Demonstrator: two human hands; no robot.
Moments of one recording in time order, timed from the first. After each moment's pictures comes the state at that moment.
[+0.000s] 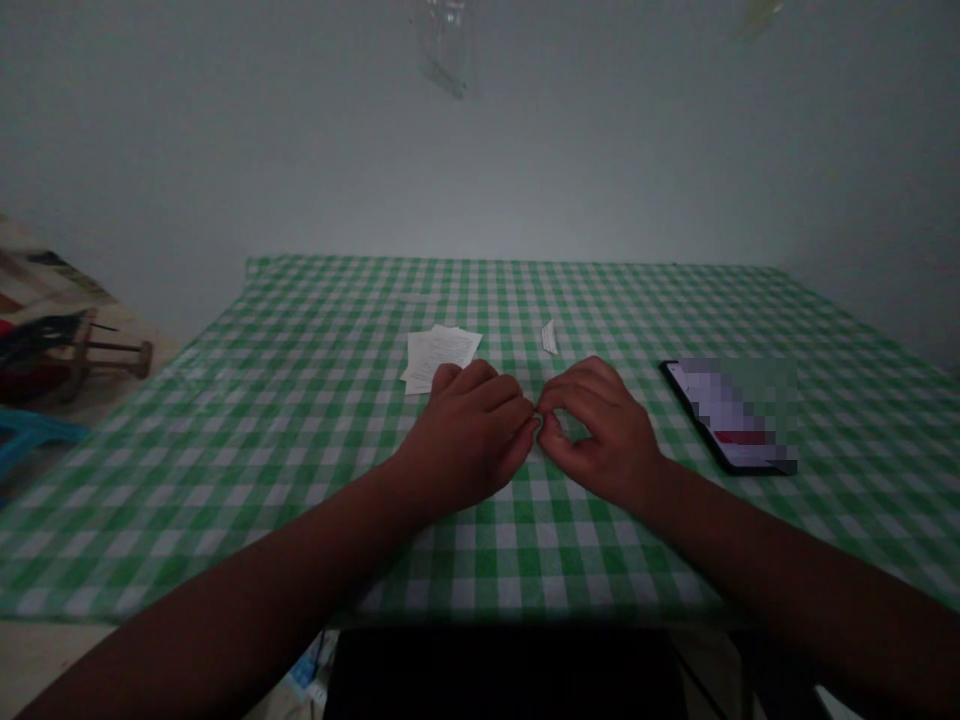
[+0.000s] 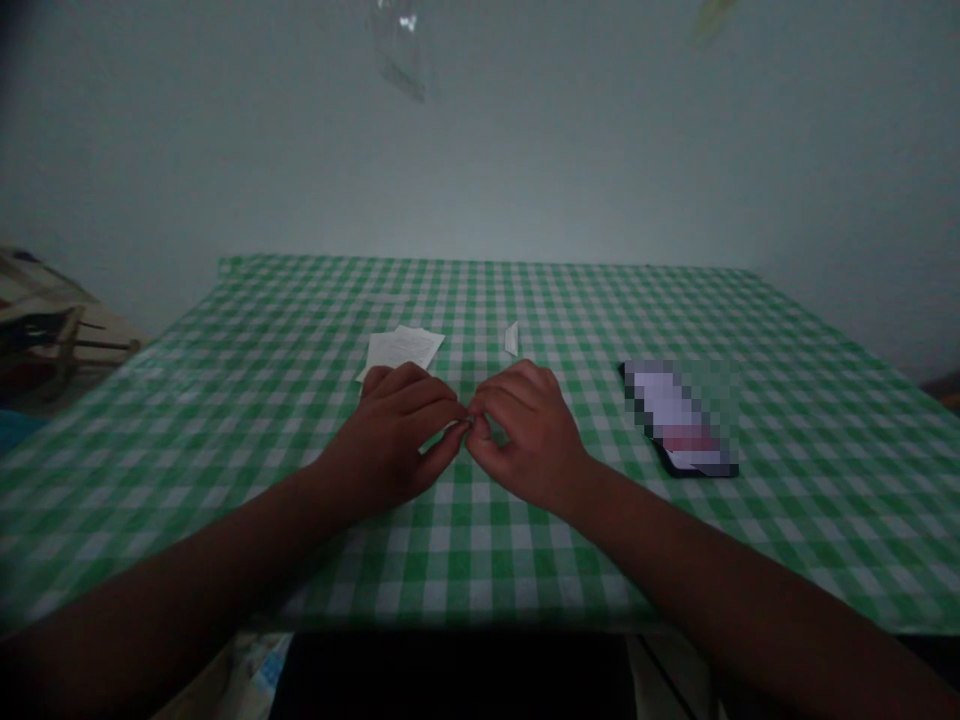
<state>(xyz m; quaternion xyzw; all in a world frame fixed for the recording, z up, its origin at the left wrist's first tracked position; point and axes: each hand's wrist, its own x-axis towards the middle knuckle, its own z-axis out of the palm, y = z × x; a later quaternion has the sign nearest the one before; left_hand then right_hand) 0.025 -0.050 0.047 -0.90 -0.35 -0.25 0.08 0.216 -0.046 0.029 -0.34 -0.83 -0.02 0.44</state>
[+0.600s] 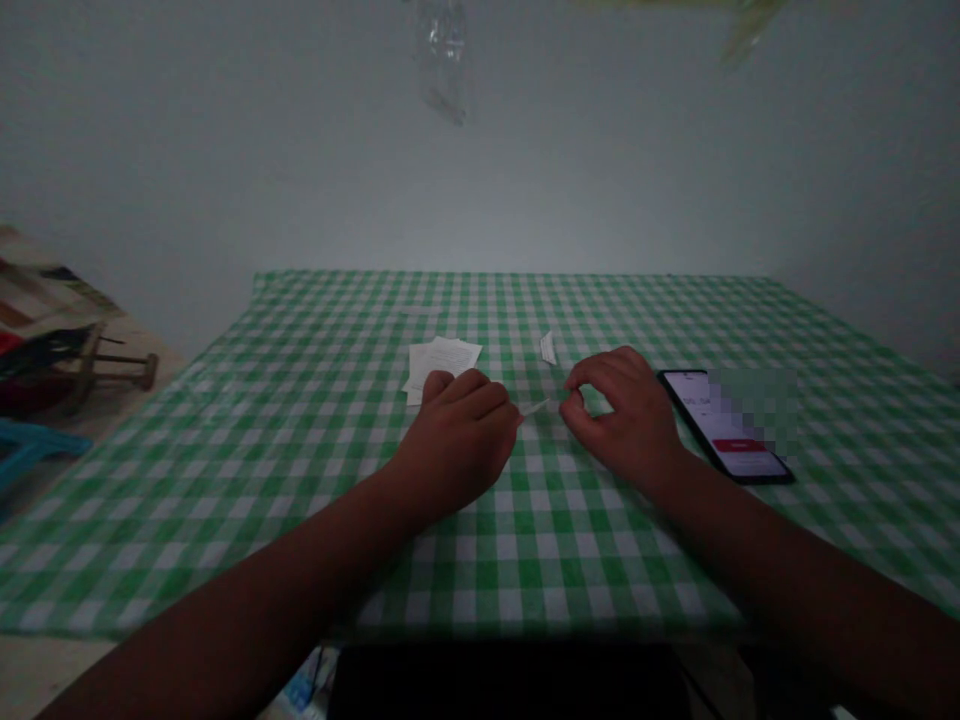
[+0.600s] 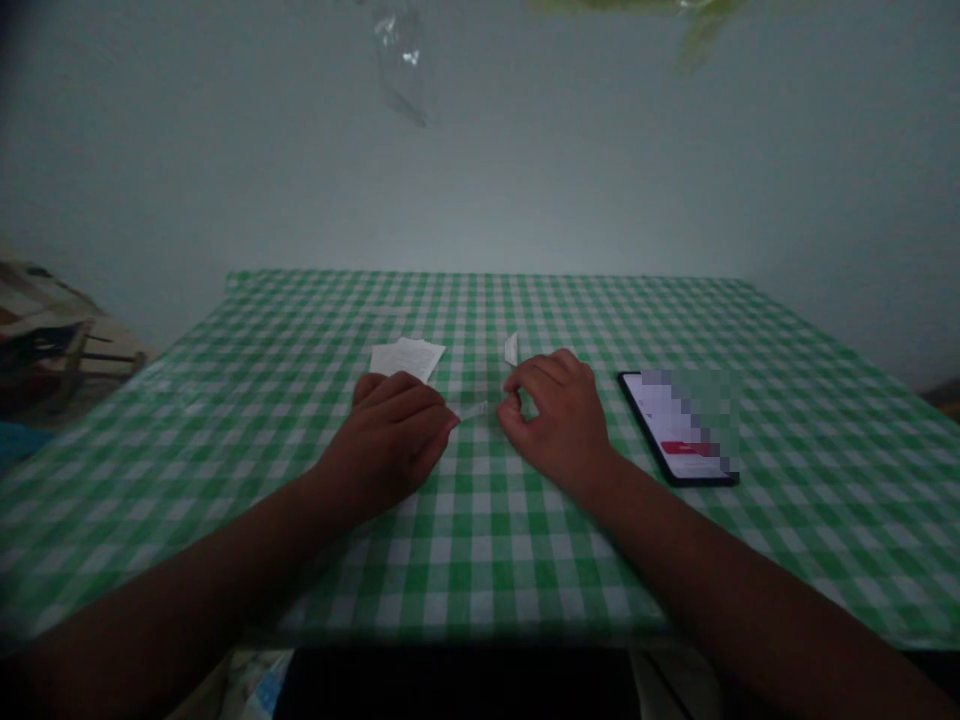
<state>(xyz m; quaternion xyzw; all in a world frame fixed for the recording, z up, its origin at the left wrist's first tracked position) 0.020 -0.045 0.049 -0.89 -0.36 -0.26 0.10 0.236 -0.026 0.030 -0.42 -0.79 -0.09 0.43</state>
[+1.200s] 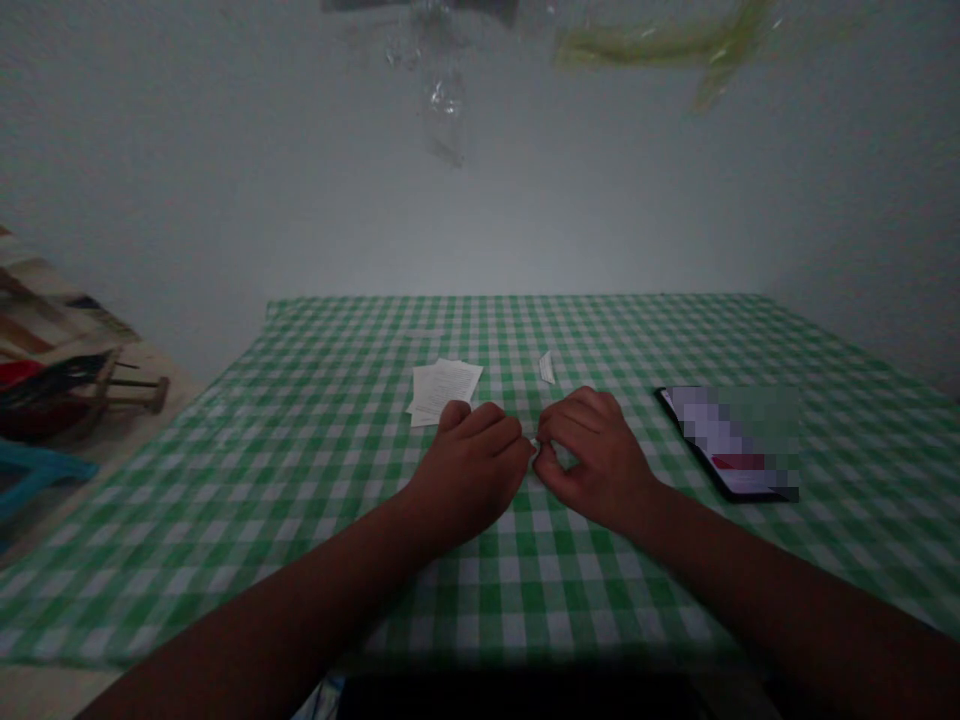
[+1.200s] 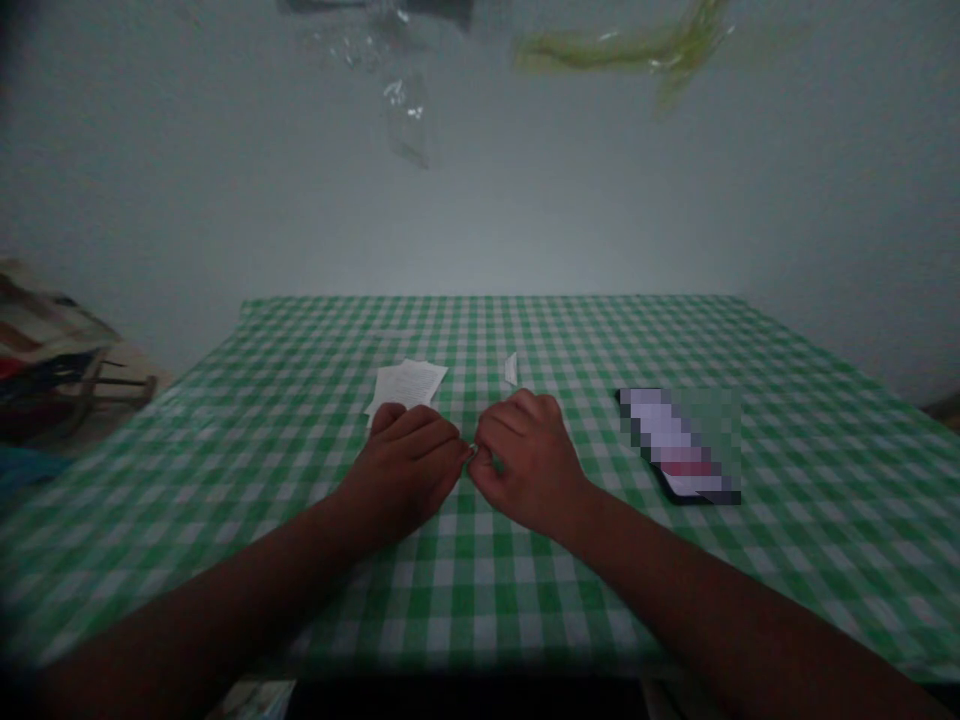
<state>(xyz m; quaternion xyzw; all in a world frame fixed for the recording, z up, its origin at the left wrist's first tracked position) 0.024 -0.048 0.042 -0.90 -0.32 -0.24 0.14 0.217 -0.042 0.029 -0.38 -0.84 -0.06 0.39</state>
